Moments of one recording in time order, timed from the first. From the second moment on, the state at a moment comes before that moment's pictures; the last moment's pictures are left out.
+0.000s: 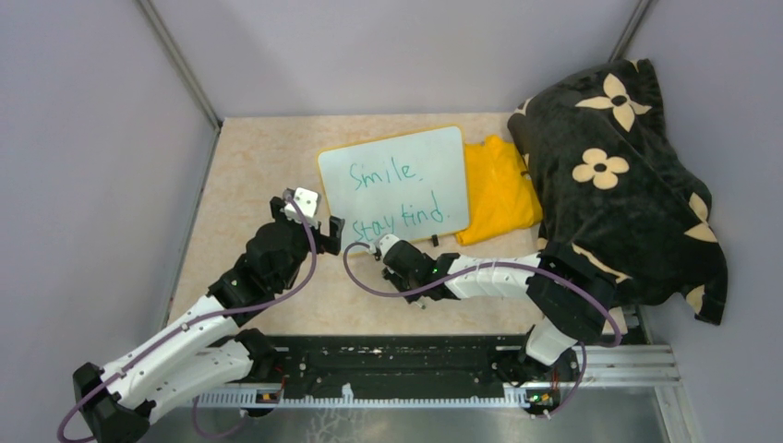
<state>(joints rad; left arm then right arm) -0.79 0.76 0.63 -0.07 -0.46 -0.01 1.06 1.58 0.80 -0.21 0.16 0.19</state>
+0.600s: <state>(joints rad) -0.79 0.77 0.63 -0.07 -0.46 -0.01 1.05 1.52 0.75 -0.15 0.12 0.18</state>
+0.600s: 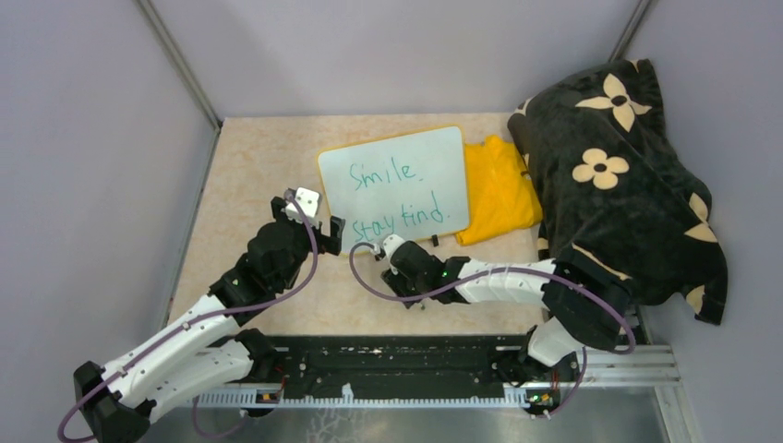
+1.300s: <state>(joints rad) -0.79 0.94 0.65 -0.08 -0.48 -0.24 1.05 1.13 0.67 -0.10 0.25 0.24</state>
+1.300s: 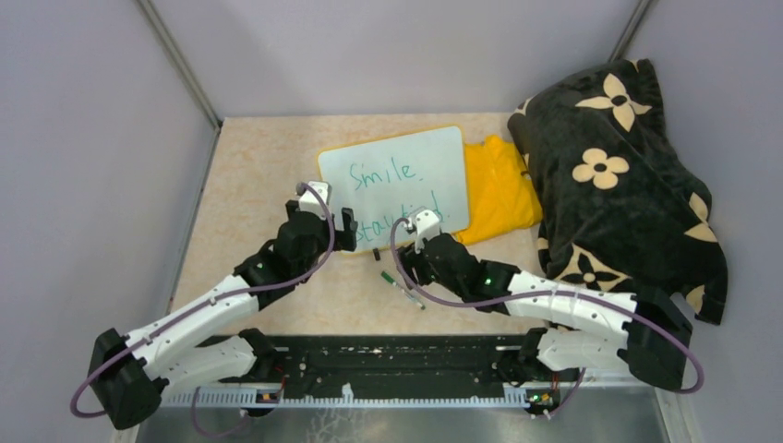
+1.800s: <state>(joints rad) -0.79 1.03 0.77 -0.27 -0.46 -0.81 1.05 0.94 0.67 -0.07 0.70 0.46</state>
